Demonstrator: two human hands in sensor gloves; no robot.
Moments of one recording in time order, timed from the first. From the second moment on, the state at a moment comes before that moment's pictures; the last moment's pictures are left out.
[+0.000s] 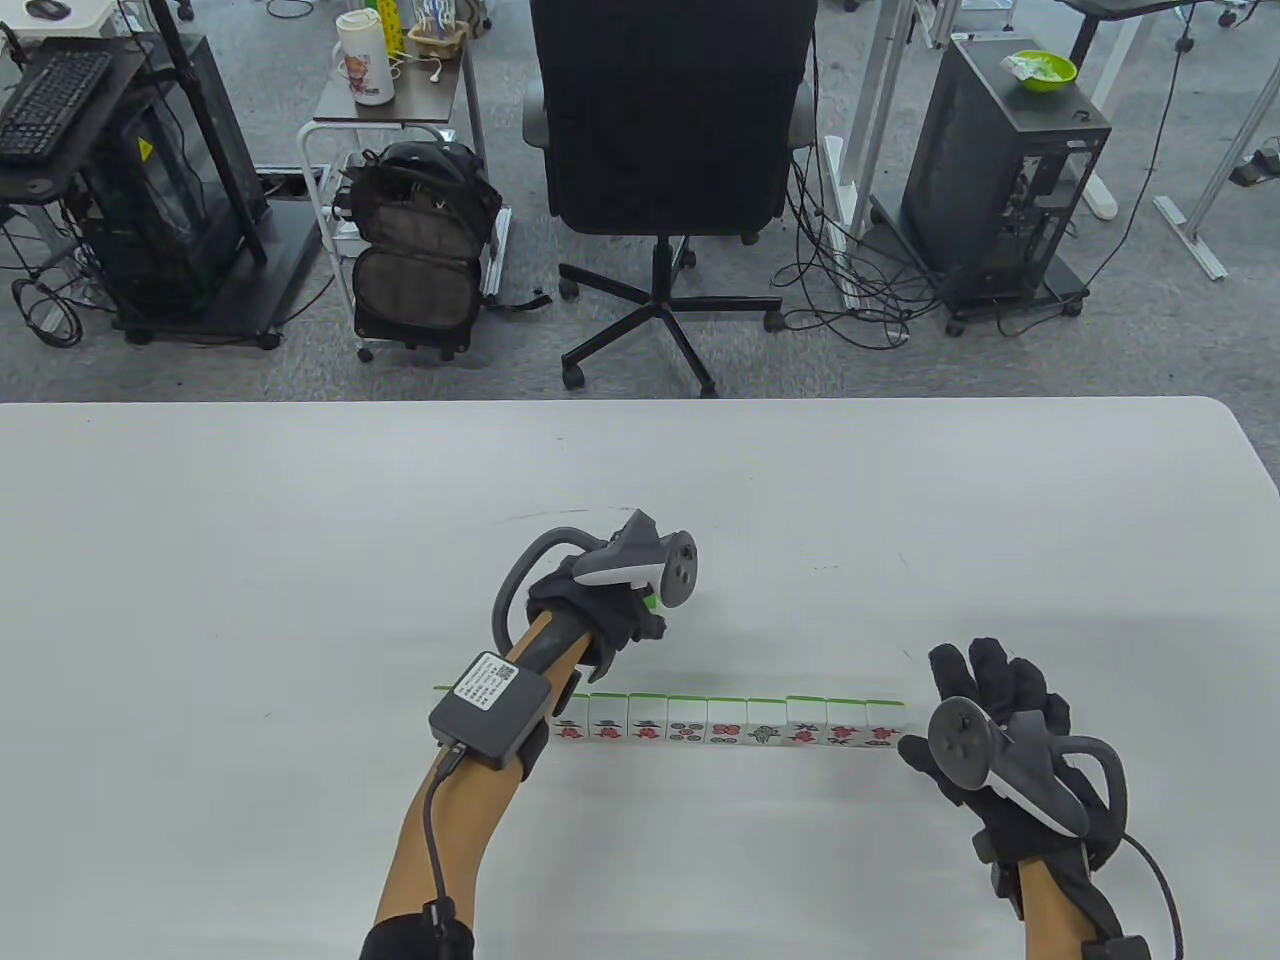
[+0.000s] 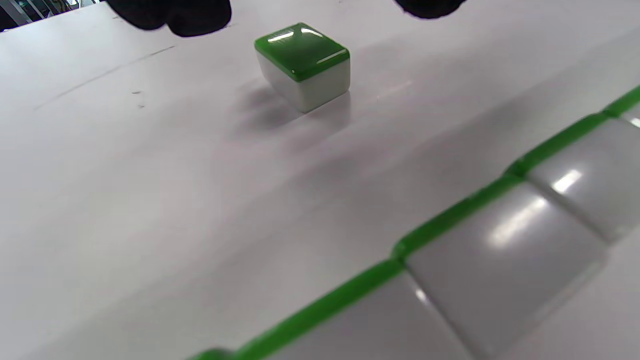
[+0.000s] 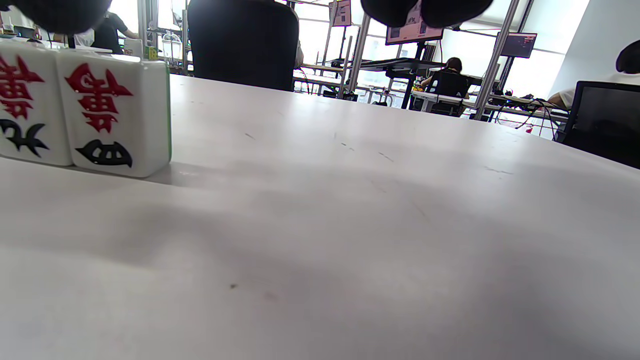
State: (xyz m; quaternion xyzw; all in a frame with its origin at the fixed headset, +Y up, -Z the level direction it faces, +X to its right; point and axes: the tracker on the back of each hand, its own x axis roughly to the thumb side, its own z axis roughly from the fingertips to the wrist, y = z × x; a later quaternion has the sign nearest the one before) left_hand -0.038 -0.714 -0.456 -0.26 -0.20 -0.15 0.93; right_hand 0.271 -0.726 -0.286 0.02 -0.04 -1.00 0.05
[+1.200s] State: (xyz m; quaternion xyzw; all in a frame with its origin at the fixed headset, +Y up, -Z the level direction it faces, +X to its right) left_hand -0.108 -0.691 -0.451 -0.28 -0.17 -0.21 0.92; right_hand 0.273 -0.724 -0.287 0.03 -0.03 -1.00 0.04
